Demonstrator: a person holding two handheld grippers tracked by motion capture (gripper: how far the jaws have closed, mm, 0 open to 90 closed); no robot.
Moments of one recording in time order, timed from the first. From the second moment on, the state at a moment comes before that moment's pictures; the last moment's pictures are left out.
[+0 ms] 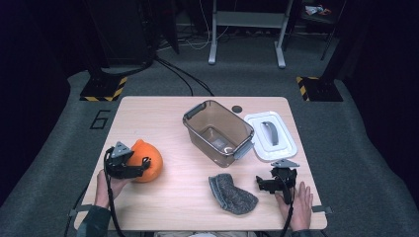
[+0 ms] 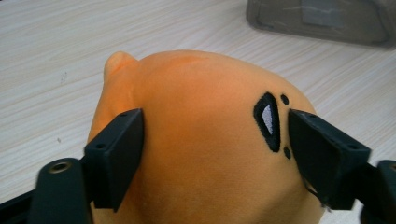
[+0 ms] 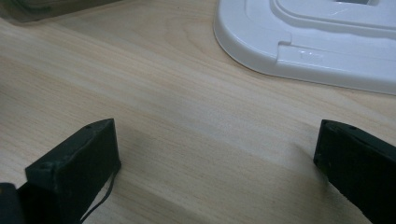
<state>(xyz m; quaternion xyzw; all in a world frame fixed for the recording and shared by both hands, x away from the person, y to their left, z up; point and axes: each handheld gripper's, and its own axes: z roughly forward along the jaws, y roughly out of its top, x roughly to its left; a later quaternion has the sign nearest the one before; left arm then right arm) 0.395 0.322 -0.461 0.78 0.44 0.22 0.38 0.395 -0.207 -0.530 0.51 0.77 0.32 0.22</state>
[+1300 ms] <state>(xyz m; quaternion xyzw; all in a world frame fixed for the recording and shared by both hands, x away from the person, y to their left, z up) 0.387 0.326 -0.433 0.77 0.43 0.24 0.41 0.395 -0.207 -0.530 0.51 0.77 0.32 0.22</state>
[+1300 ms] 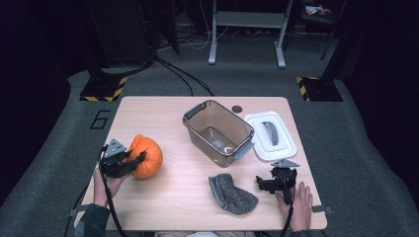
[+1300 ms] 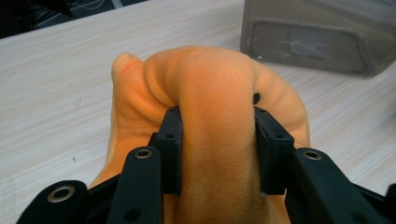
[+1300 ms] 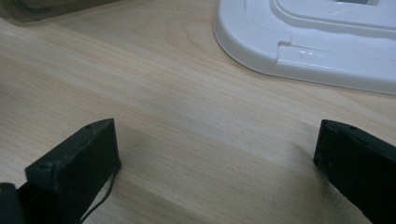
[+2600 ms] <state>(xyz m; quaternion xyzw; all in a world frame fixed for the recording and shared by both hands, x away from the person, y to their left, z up) 0.441 0.290 -0.344 0.78 0.37 0.28 0.41 0.395 -0.207 -0.530 0.51 0.77 0.32 0.22</state>
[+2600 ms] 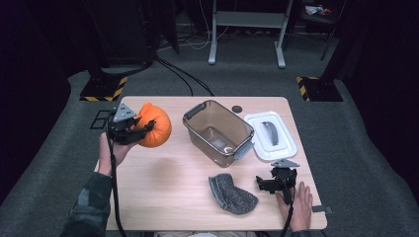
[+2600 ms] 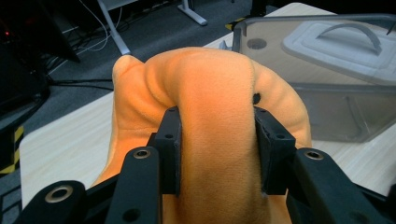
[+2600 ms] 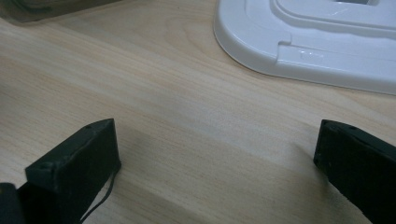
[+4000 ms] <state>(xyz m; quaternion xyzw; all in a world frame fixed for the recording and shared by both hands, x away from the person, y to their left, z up) 0.505 0.195 -0.306 0.80 0.32 0.26 0.43 0.395 -0.207 -0.530 0.51 0.77 0.32 0.22</state>
